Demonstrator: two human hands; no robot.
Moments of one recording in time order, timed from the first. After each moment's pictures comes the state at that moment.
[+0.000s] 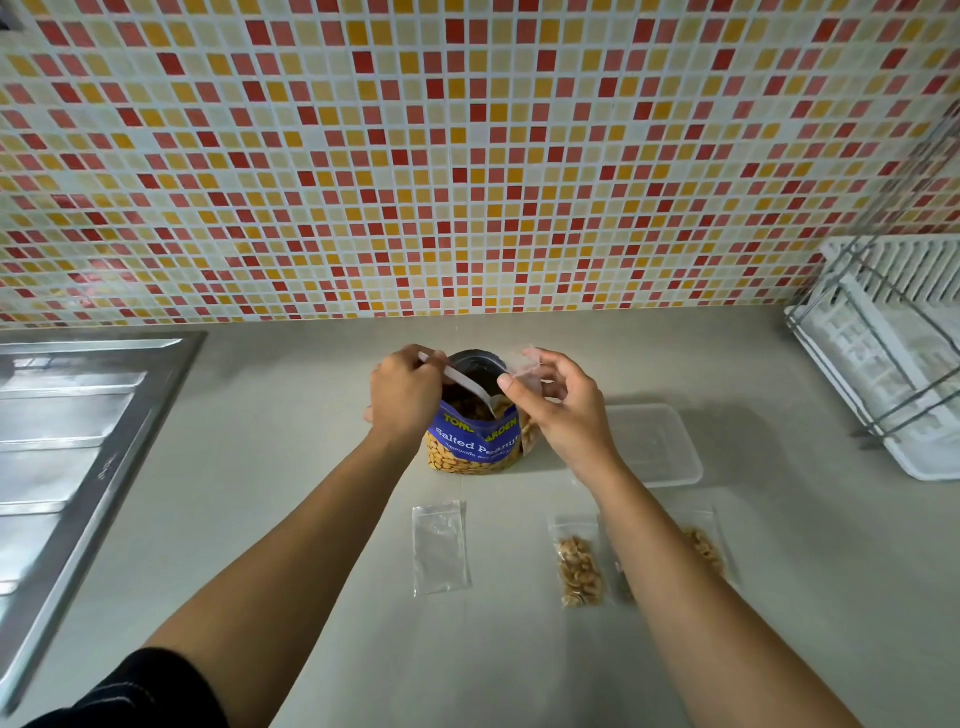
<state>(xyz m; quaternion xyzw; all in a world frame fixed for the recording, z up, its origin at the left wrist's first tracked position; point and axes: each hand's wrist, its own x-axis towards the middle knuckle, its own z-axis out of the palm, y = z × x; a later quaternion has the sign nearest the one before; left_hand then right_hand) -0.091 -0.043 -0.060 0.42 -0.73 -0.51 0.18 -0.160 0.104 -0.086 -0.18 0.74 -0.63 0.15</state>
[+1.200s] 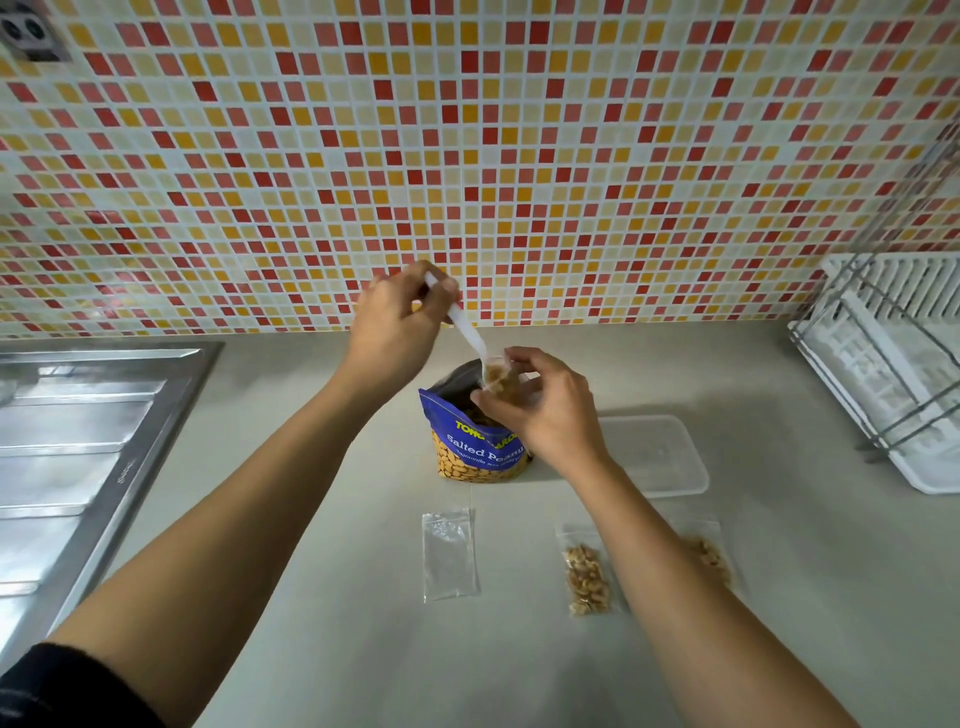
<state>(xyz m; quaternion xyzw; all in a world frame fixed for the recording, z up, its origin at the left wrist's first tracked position) -0.073 -0.055 0.026 0.20 -0.86 -0.40 0.26 -0.144 0.086 -0.060 -0.27 0.83 -0.49 0.04</state>
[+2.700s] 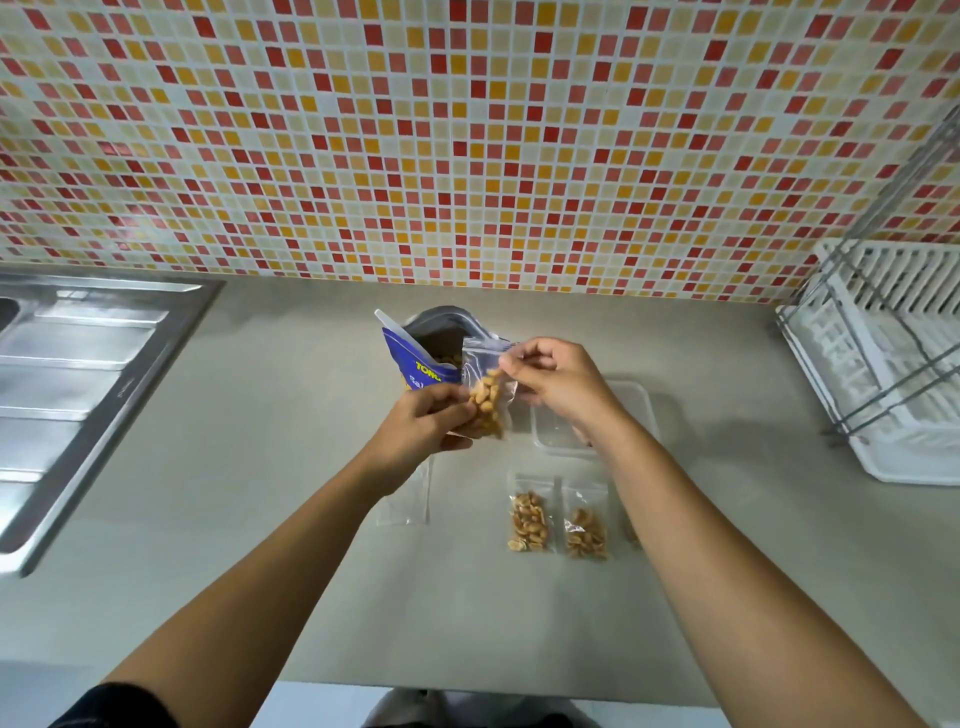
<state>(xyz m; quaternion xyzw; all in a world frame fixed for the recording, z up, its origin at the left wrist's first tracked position) -0.034 0.037 -0.087 0.25 -0.65 -0.72 0.07 -0.163 0.157 -0.052 -0.21 0.73 -0.57 0.32</state>
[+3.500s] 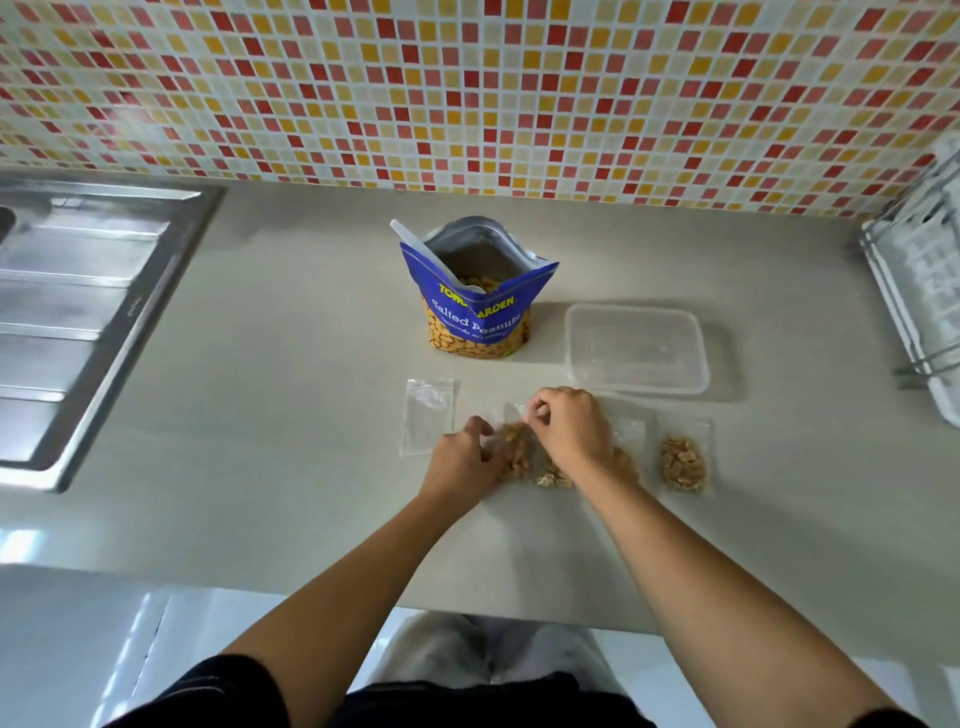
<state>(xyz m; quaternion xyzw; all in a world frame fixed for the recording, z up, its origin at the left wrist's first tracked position) -0.005 0.084 -0.200 0.37 -0.83 -0.42 -0.05 -0.127 0.170 -0.202 -0.30 0.92 -0.19 0.14</state>
